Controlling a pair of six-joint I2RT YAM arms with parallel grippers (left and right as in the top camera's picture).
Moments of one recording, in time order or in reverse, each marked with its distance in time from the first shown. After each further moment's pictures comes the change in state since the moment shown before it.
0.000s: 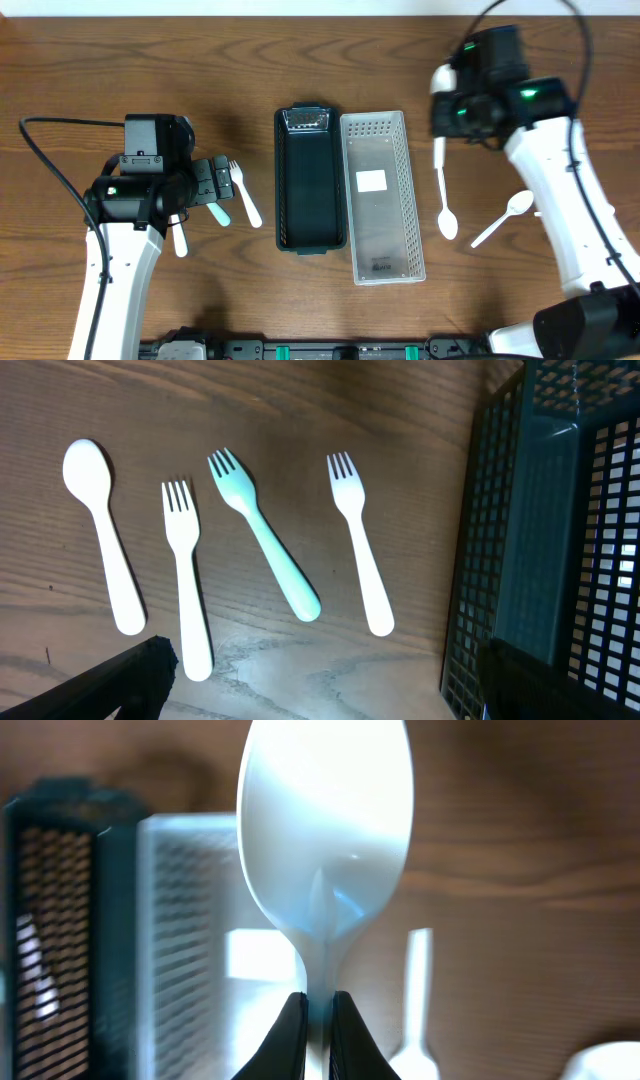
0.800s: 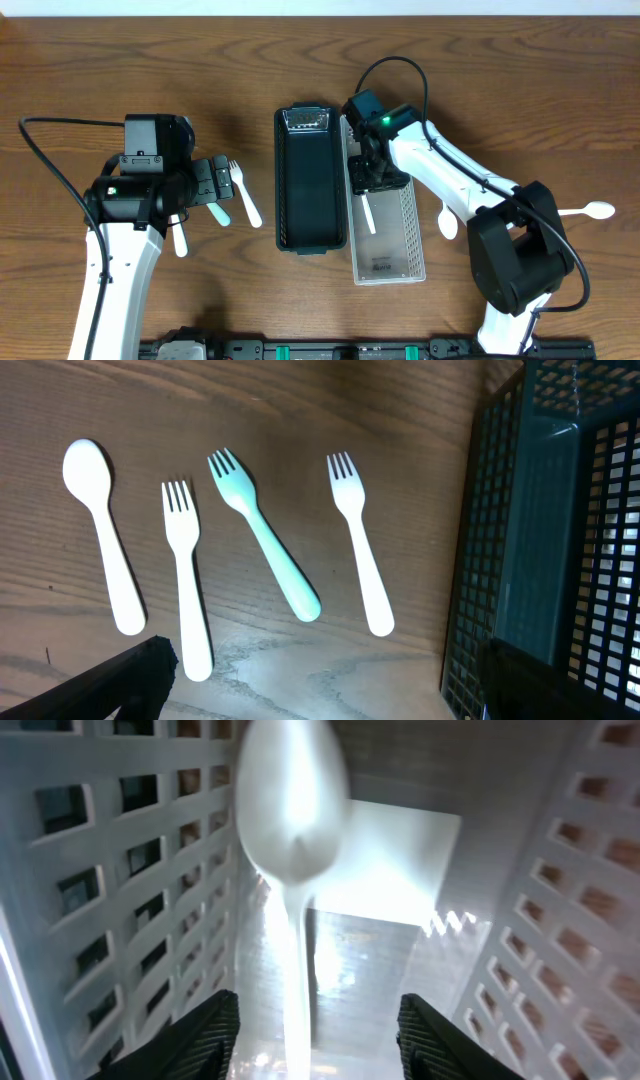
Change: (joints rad) left arm 0.000 0.000 0.000 0.000 0.000 0.000; right arm 0.290 0.321 -0.112 0.029 0.037 0.107
